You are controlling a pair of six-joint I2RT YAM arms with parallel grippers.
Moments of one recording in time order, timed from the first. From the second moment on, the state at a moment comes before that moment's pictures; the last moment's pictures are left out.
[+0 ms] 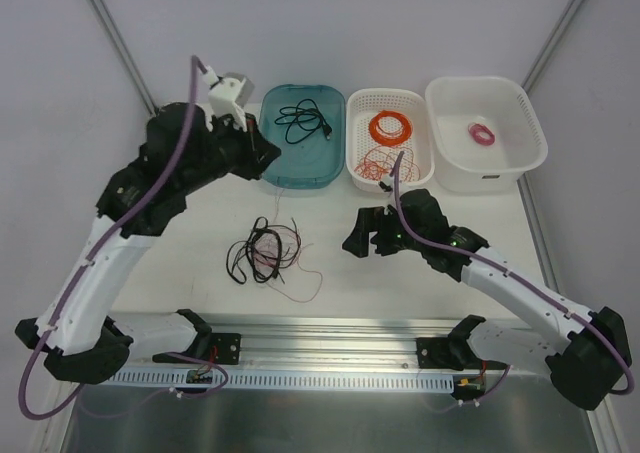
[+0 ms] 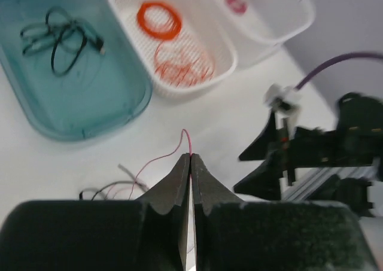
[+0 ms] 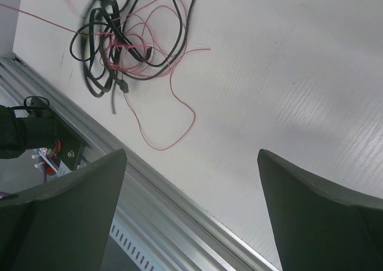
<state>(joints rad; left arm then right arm) -0.63 1.17 1.62 -0.81 0.03 -0.28 0.71 1.06 0.77 -0.35 -0.19 0.53</state>
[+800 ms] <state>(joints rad) -0.68 1.32 1.74 -0.77 0.29 -0.42 0.72 0.81 0.75 -0.29 -0.23 0.43</state>
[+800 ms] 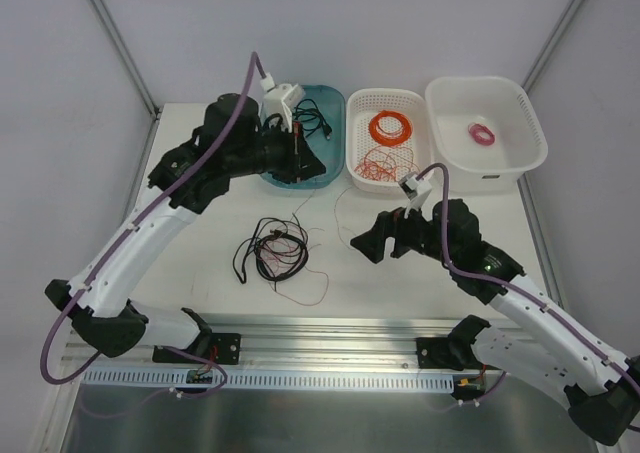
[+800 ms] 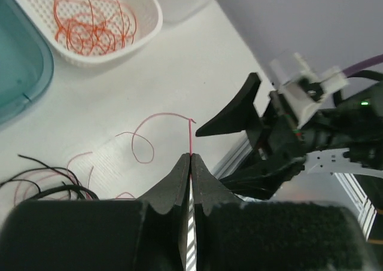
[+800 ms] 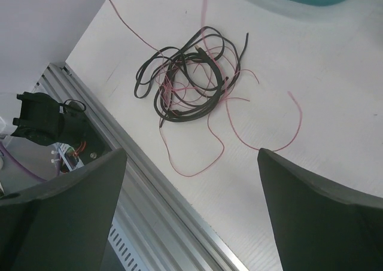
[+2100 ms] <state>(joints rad) -0.88 1.41 1.55 -0.51 0.05 -0.85 0.78 0.99 0.69 0.07 -0.09 0.41</state>
